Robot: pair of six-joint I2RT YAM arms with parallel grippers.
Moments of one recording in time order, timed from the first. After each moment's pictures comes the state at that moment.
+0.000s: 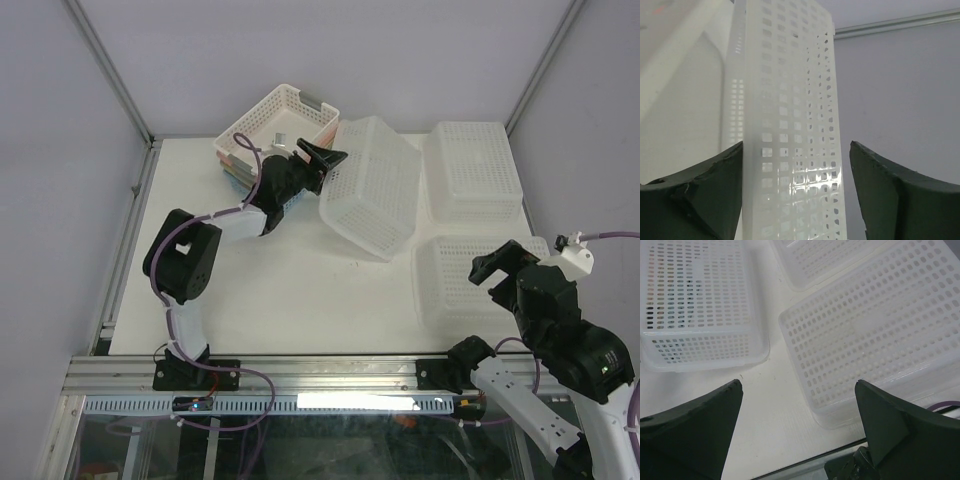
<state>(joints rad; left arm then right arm) -0.51 1.94 1.18 0.73 0.20 -1.36 0.53 0.44 1.12 -1.28 0.64 0.79</state>
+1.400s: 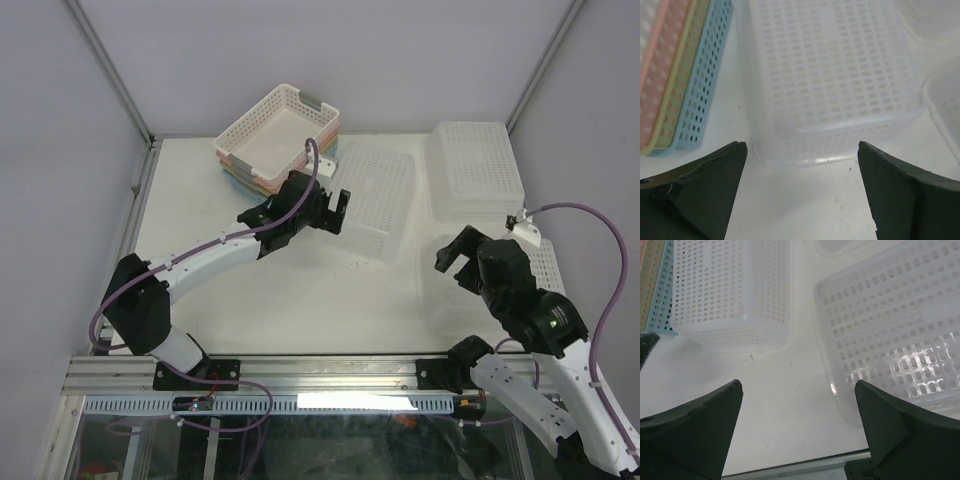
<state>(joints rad) -0.79 1.55 1.22 -0.12 -0.26 -0.20 0.53 0.55 0.98 -1.09 0.49 0.80</state>
